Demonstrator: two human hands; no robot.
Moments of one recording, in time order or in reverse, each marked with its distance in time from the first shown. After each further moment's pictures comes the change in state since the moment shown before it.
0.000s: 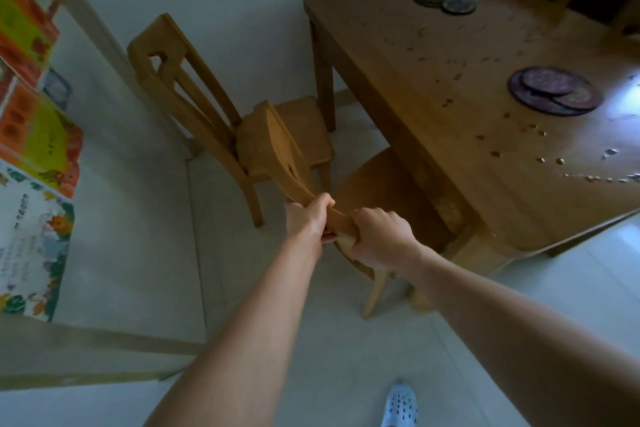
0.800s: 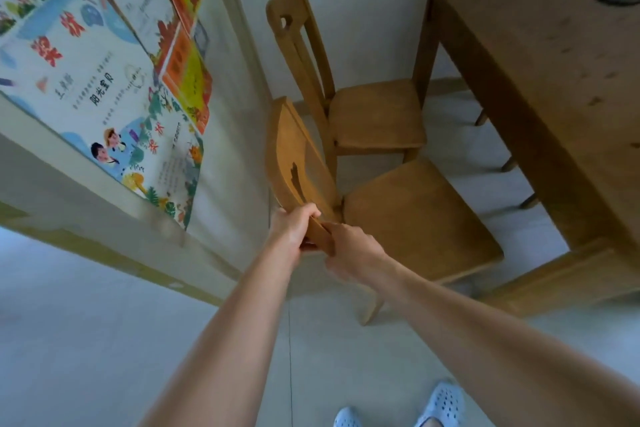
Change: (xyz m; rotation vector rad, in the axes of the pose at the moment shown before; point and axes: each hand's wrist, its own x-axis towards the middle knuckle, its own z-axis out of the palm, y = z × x) left_hand -0.008 -0.022 -0.238 -0.072 0.211 -0.033; right_hand -0.030 -0.204 0.092 0.220 -0.290 -0.187
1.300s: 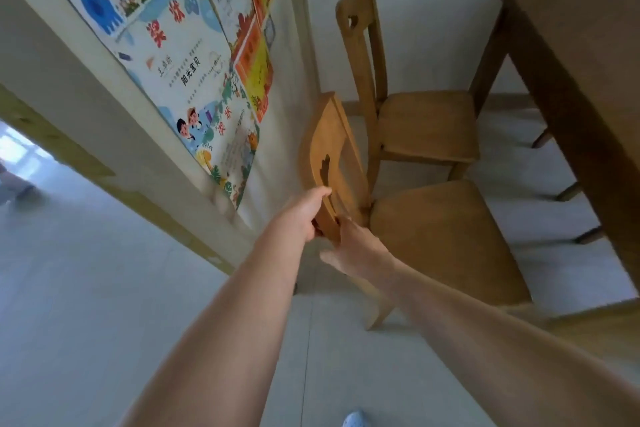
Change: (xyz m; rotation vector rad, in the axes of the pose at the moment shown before) left_hand -0.011 0.038 -0.060 -0.011 -0.043 -0.142; right_hand 0.020 -0.055 0.036 0.015 -0.084 -0.023
